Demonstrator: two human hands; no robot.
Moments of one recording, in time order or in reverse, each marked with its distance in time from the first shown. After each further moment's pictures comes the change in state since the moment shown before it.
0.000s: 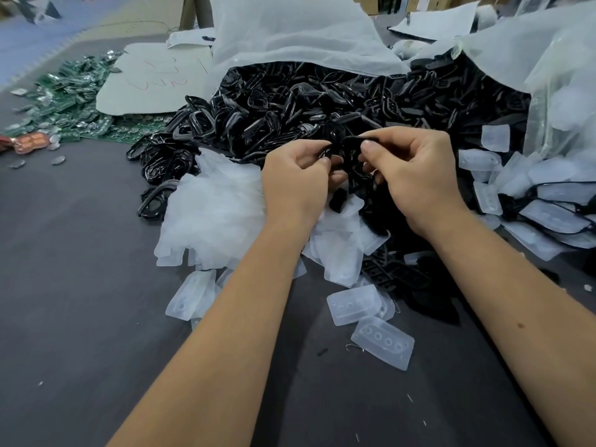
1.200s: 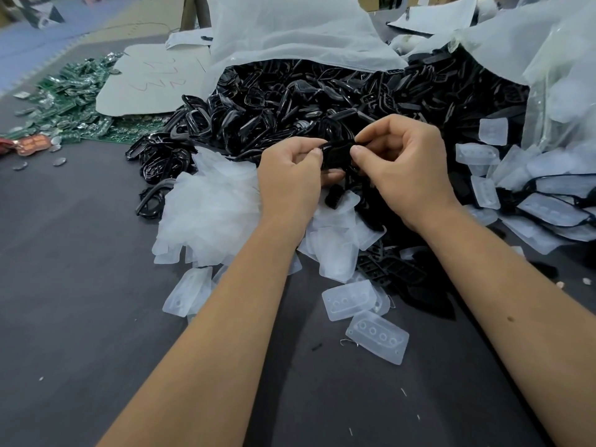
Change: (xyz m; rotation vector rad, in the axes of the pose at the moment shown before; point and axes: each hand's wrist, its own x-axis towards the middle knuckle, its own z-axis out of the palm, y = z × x) left_hand -0.002 0.000 0.000 0.055 0.004 0.011; right_hand 0.001 0.004 0.002 -0.169 0.026 -0.044
